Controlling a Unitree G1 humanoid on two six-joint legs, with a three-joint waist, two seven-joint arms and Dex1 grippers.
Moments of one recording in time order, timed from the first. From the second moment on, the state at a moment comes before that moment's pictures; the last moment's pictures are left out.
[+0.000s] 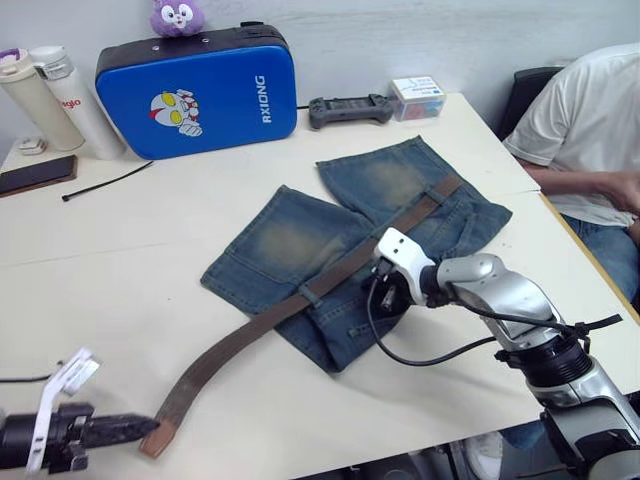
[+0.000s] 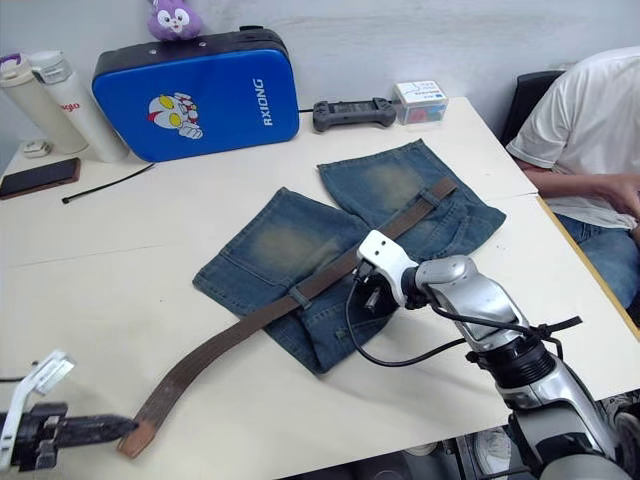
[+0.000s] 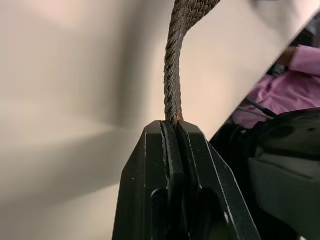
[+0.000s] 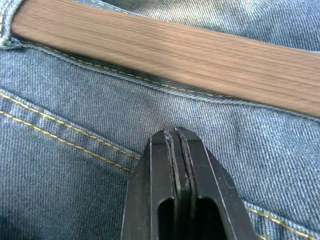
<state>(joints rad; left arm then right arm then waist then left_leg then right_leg) 0.61 1.03 0.71 -0.34 -0.84 1.30 -1.06 -0.62 -0.61 0.37 -0.16 0.23 0.93 0.78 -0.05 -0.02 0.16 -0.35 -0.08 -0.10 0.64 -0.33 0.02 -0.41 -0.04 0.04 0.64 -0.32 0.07</state>
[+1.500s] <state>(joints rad) -0.42 1.05 0.27 -0.43 -0.92 1.19 -1.01 -0.65 -0.71 0.05 -0.42 0.55 1.26 0.89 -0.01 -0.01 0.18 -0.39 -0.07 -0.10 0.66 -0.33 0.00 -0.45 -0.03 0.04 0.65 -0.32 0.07</state>
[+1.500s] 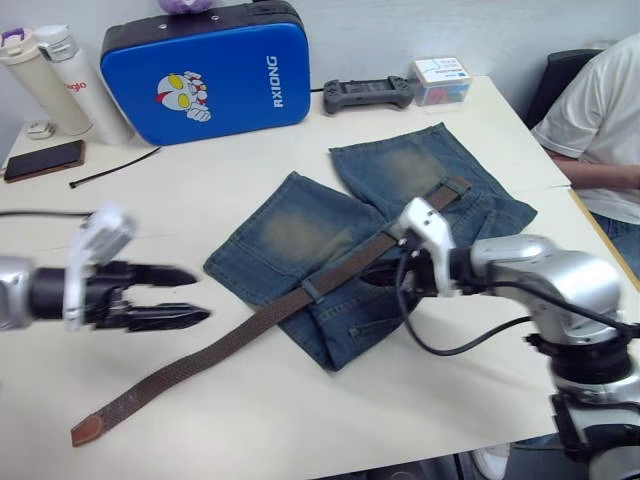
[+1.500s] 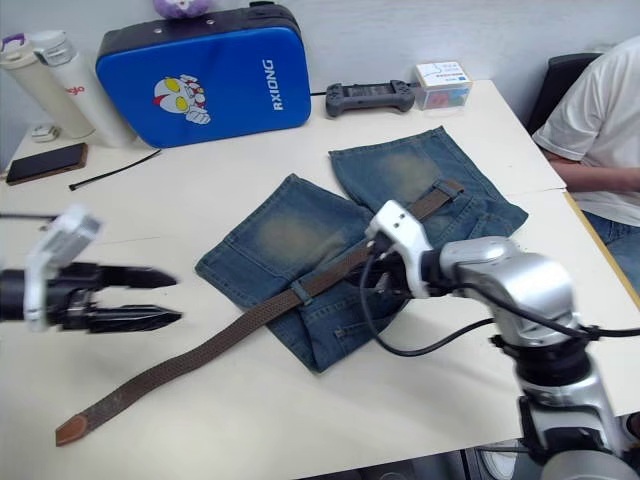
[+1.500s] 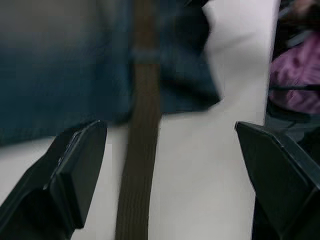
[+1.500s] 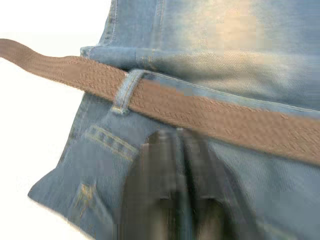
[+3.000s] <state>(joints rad) -0.78 0.98 -0.46 0.45 -0.11 -0.01 -1.43 -0.38 -1.17 -0.10 -0.55 0.59 1.17 0.83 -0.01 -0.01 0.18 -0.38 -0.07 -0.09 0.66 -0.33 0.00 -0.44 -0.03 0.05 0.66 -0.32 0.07</state>
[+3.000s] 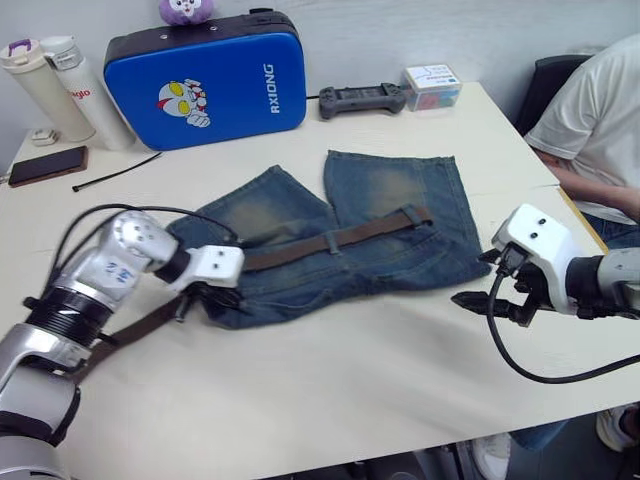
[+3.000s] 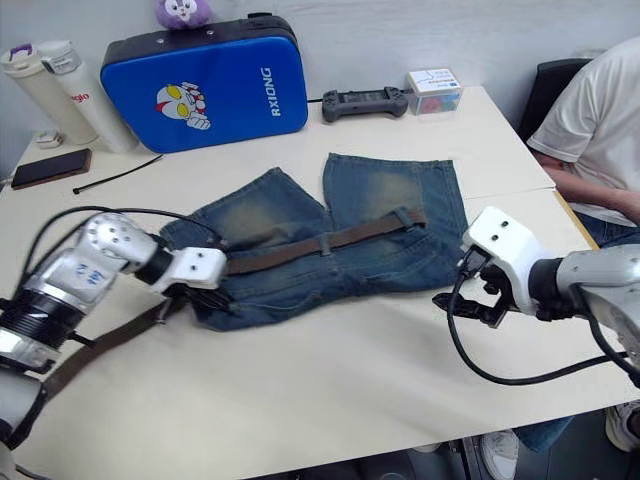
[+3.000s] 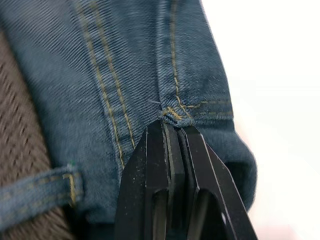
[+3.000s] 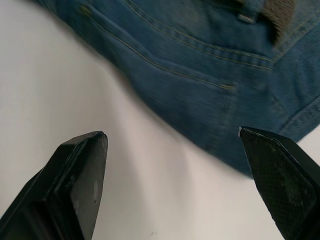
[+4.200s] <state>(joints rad) -0.13 1.02 0.42 -0.23 -0.50 0.85 -1.10 -0.62 -0.94 0.22 -0.25 0.44 0.84 0.97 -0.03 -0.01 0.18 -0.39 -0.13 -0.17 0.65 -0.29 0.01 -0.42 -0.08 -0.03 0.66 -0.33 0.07</state>
